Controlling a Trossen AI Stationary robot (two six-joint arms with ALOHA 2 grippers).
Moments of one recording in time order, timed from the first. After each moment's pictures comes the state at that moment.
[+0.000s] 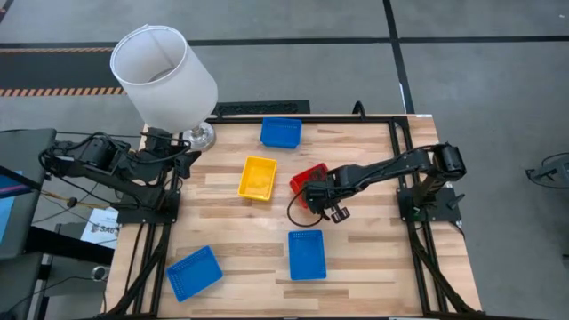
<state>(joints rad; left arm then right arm) -0.27 0.75 1.17 -1.22 -0.77 -1.12 0.08 1.72 1.23 -0.87 0.17 -0.44</state>
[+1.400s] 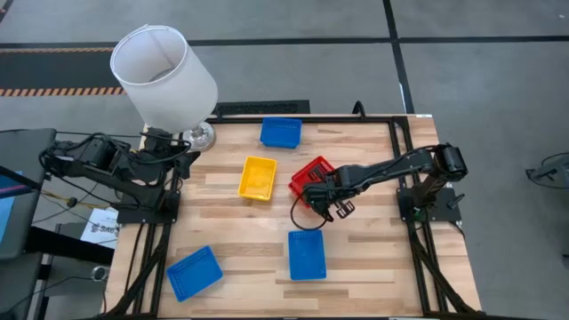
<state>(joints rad) -0.27 0.75 1.17 -1.24 -0.78 -1.12 0.10 1.71 1.29 -1.00 0.32 -0.59</state>
